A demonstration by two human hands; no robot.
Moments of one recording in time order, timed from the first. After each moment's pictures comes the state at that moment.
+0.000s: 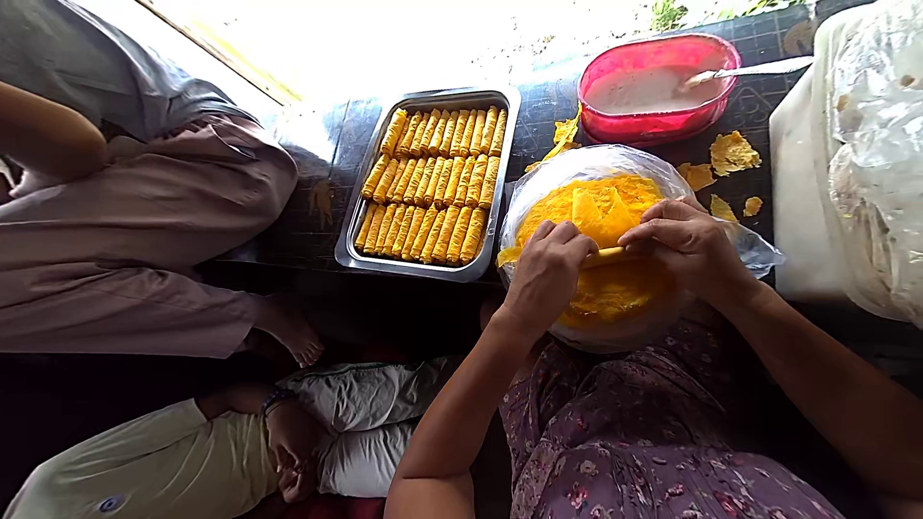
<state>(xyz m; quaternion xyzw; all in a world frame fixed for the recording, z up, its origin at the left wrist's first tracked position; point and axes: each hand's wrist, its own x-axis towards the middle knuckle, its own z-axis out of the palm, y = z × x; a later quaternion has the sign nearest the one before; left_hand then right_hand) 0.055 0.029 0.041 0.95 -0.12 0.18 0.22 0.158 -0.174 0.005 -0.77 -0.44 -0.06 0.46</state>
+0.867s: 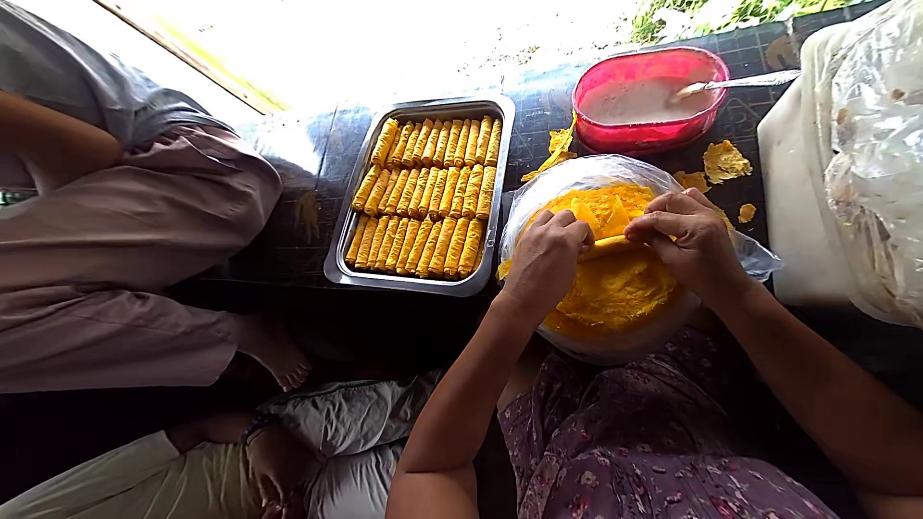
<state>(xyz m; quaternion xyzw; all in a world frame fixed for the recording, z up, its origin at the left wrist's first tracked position) 0.078 0.042 0.054 0.96 -0.11 0.12 0.22 0.163 -0.162 0.010 -0.81 -0.40 -0.12 0.41</state>
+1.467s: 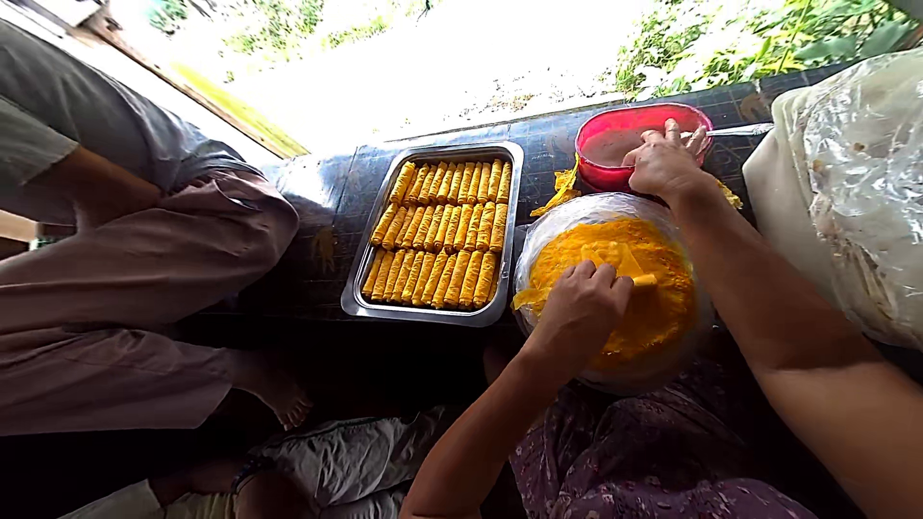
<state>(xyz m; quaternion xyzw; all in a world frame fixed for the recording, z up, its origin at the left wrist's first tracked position) 0.064 0.025 0.058 0.96 -0.20 0.12 0.13 0.300 -0.083 0.060 -0.97 -0.18 0.11 0.09</state>
